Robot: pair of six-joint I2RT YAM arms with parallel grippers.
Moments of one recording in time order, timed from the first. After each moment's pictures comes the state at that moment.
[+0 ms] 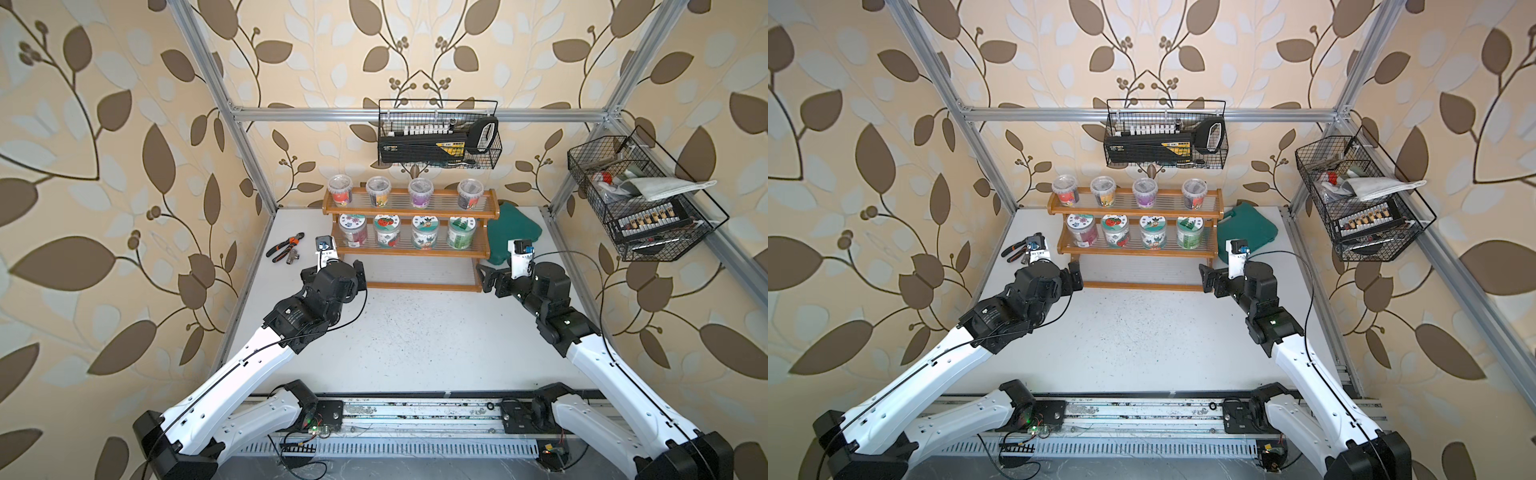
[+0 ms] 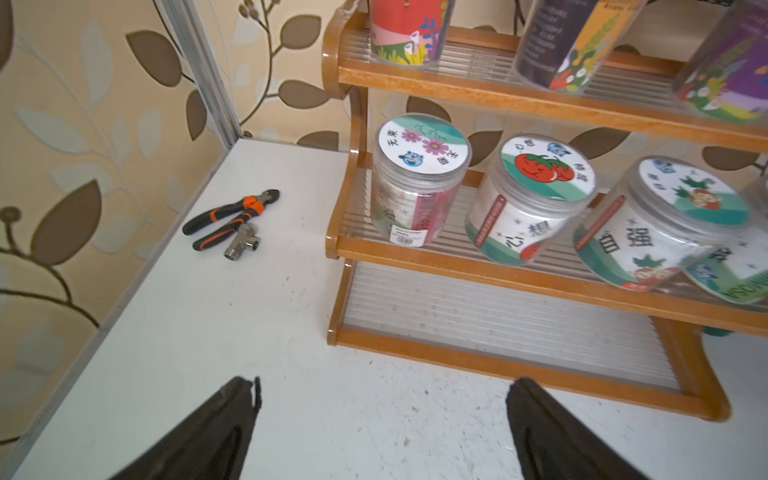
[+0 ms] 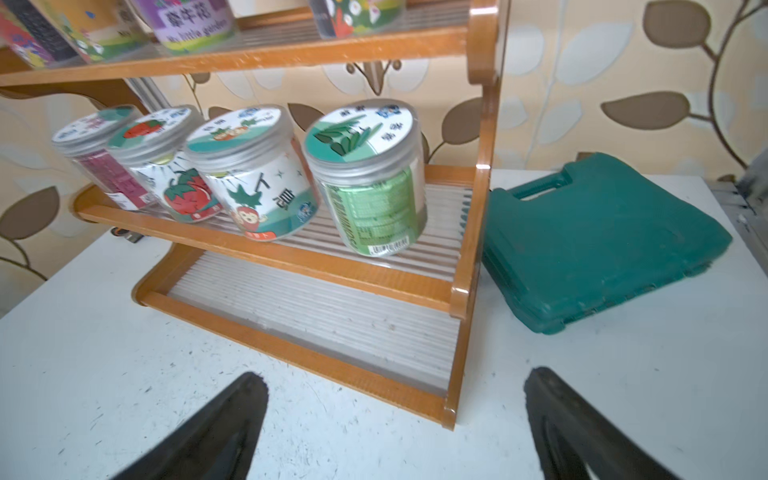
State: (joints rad) left arm -0.68 0.92 0.91 -0.57 -0.66 -0.46; right arm 0.24 0.90 0.64 -0.11 -0.01 0.16
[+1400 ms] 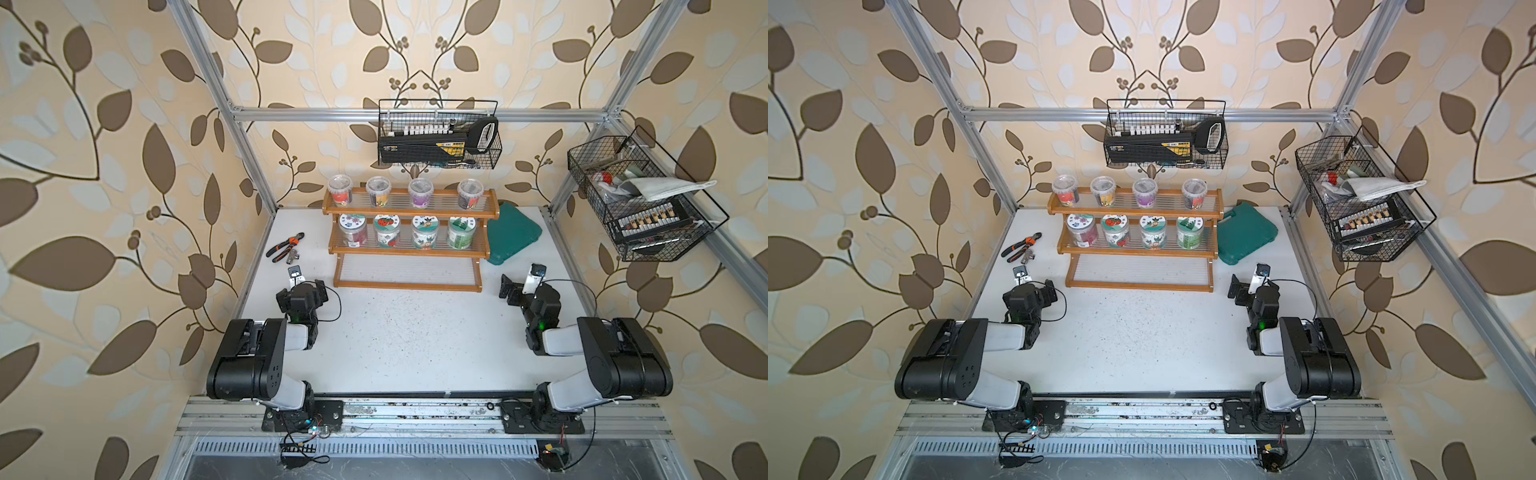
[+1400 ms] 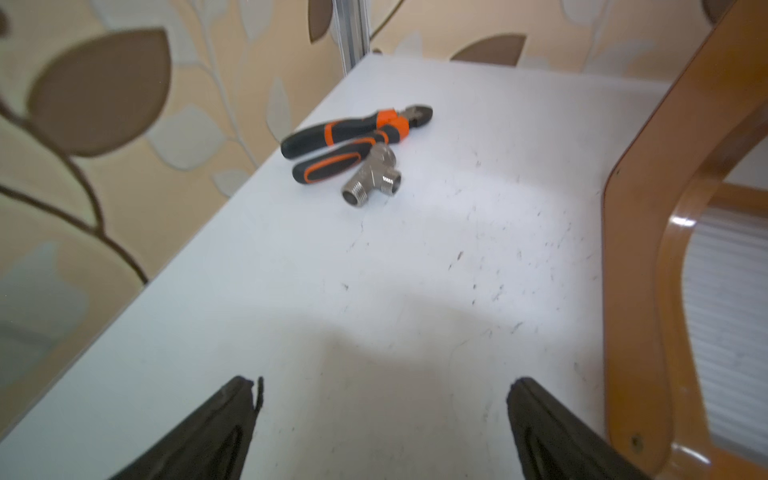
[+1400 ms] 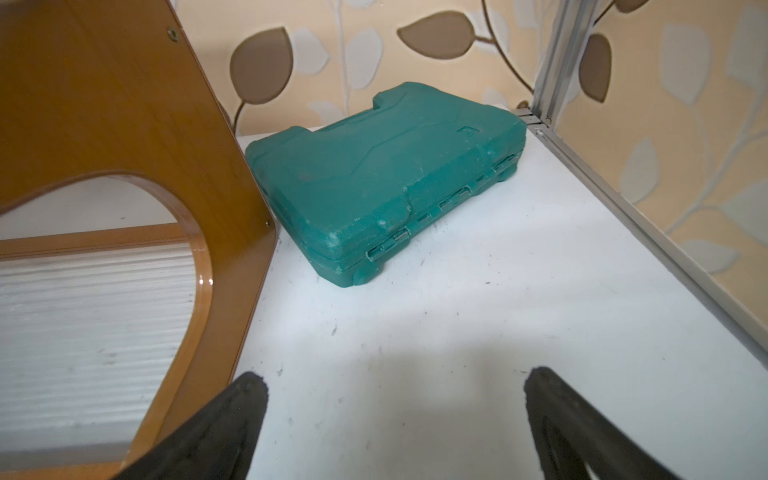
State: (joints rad) left arm -0.01 1.50 0.31 0.71 -0.33 -0.12; right arm -0.06 1.51 0.27 0.94 0.06 0.10
